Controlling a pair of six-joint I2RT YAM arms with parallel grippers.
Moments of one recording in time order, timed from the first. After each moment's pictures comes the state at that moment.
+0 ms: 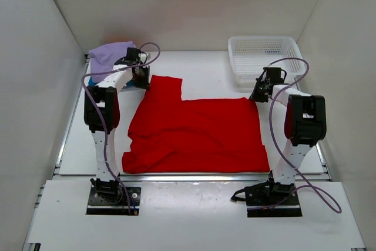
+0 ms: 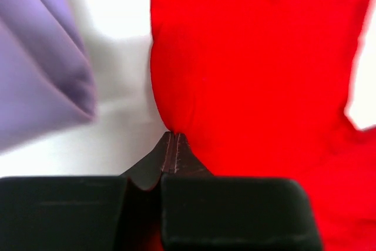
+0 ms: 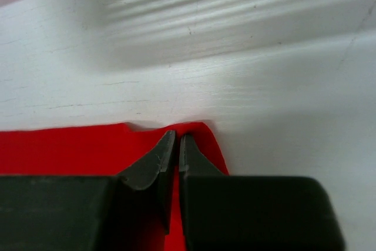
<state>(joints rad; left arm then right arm) -0.13 2.18 1.72 -0.59 0.15 -0.07 -0.06 1.91 1.19 -0.19 -0.19 0.27</state>
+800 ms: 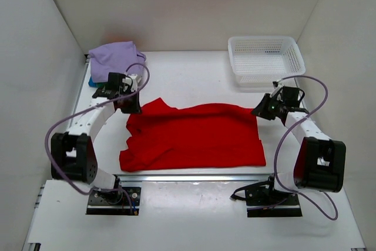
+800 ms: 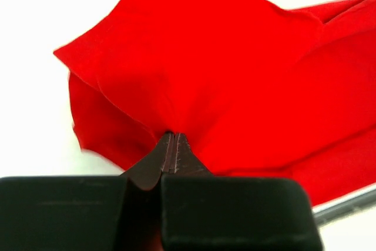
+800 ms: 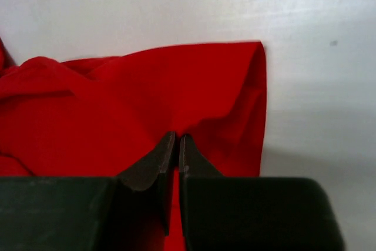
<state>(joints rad) -0.11 1.49 1.07 -0.57 0.26 -0.05 -0.15 1.38 0.78 -0.21 -0.47 0.26</state>
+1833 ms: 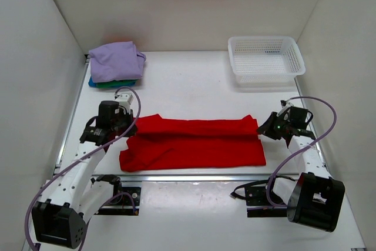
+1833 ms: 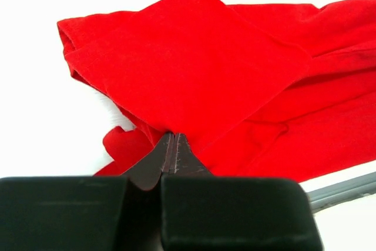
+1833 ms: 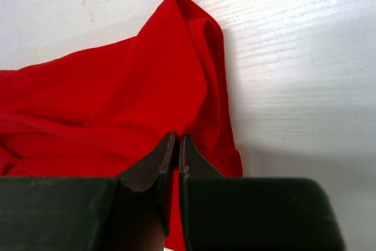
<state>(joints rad) -0.18 0.90 0.69 -0.58 0.16 -0.15 -0.26 1.05 0.52 -0.34 -0.47 0.24</state>
